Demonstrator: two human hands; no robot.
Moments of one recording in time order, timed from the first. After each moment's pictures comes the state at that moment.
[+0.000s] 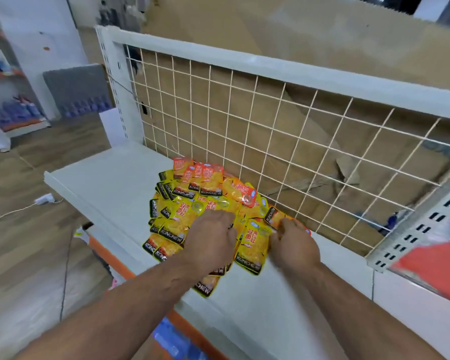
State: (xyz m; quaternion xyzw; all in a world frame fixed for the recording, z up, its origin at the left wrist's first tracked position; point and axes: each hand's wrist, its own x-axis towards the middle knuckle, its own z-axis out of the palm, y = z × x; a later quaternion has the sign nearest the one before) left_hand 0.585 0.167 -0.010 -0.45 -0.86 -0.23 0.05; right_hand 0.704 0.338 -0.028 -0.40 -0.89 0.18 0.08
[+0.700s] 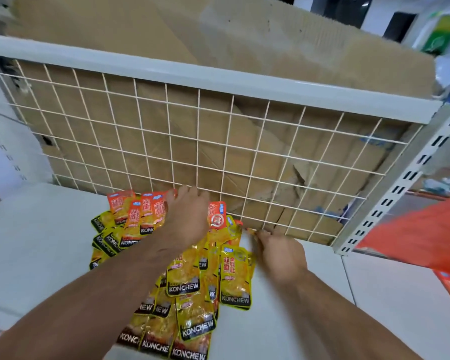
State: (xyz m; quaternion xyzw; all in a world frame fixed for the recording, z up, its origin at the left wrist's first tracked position) left_hand 0.480 0.279 0.022 -0.55 -0.83 -0.07 0.08; right_hand 0.693 0.357 -0.027 -0.43 -0.90 -0.01 0.05
